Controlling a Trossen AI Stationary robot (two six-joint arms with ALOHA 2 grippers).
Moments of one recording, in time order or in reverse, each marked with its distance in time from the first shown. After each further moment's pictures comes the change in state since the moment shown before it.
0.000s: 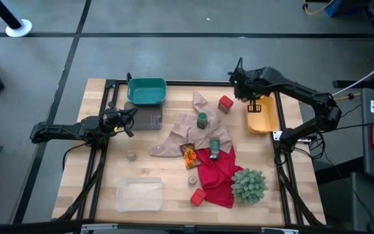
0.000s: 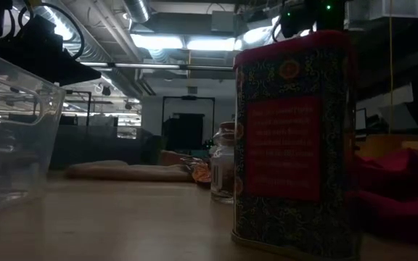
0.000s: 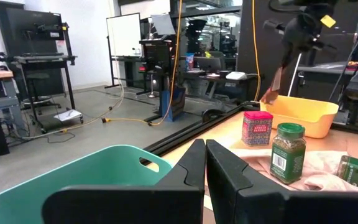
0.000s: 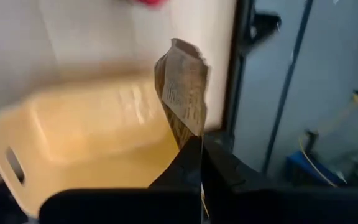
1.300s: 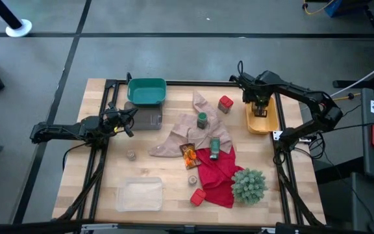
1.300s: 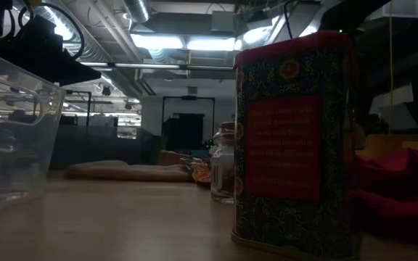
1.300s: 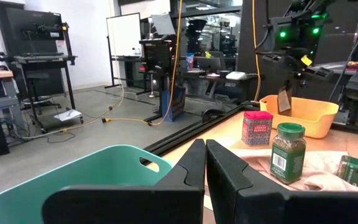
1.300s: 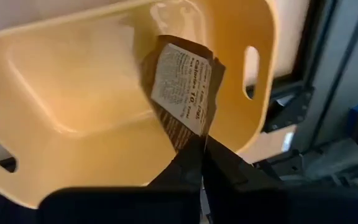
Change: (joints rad) left arm 0.000 0.000 0.000 0.000 0.000 0.000; right arm -0.198 0.000 -0.295 0.097 -0.025 0.017
